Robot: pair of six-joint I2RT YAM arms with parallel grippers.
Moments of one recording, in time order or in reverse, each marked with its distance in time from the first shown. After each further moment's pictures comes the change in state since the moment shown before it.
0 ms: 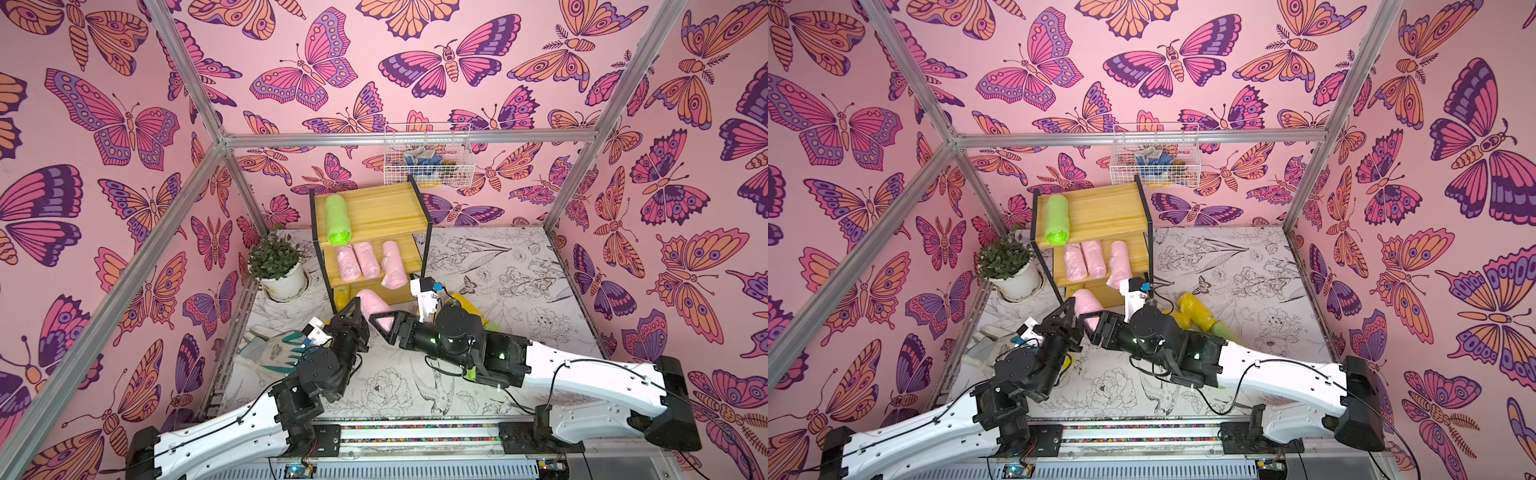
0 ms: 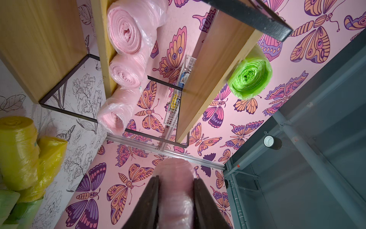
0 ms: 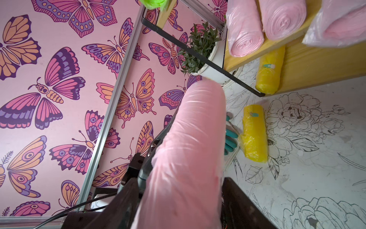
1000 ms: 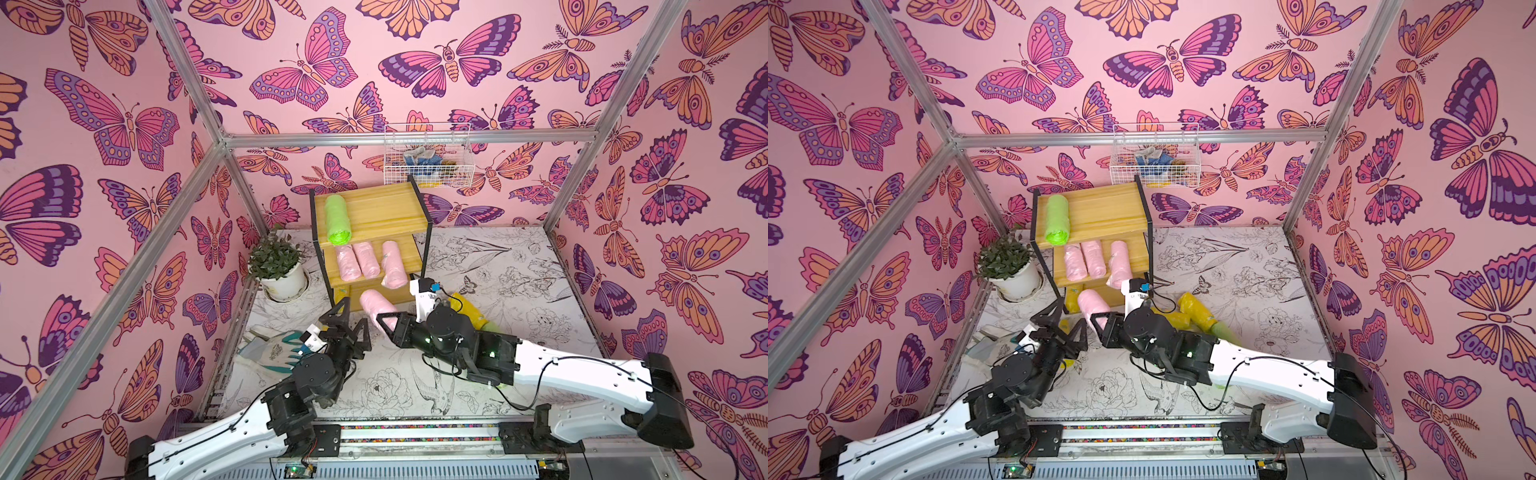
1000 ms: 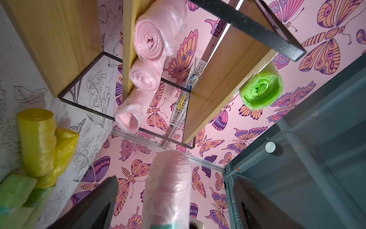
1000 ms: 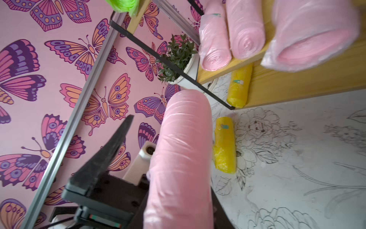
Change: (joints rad) left arm 0.004 -0.174 -0.043 -0.218 0.025 -0.114; right arm -0.029 0.009 -0.081 -0.001 0.098 -0.110
